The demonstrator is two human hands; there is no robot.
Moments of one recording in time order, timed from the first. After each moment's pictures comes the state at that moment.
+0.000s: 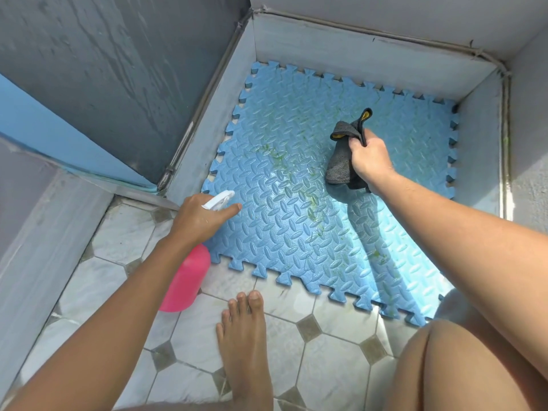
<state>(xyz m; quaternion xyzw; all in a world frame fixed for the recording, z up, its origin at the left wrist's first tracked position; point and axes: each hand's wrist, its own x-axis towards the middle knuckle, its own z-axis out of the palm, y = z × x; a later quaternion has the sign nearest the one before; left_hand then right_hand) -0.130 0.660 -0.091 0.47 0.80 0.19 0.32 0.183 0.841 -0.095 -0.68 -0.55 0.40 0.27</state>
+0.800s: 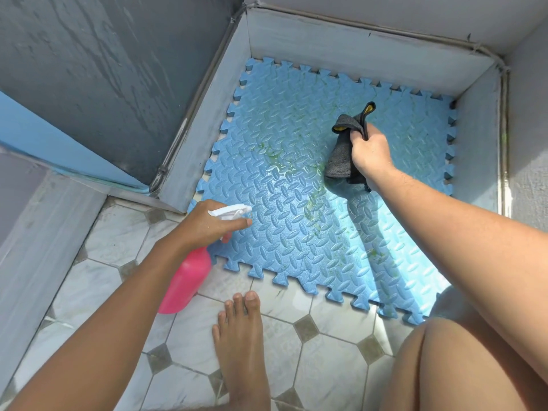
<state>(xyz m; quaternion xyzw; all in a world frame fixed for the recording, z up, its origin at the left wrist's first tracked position) -0.118 0.660 -0.090 0.51 0.70 0.17 0.47 0.187 0.850 -0.100 -0.69 -0.50 0.42 0.31</state>
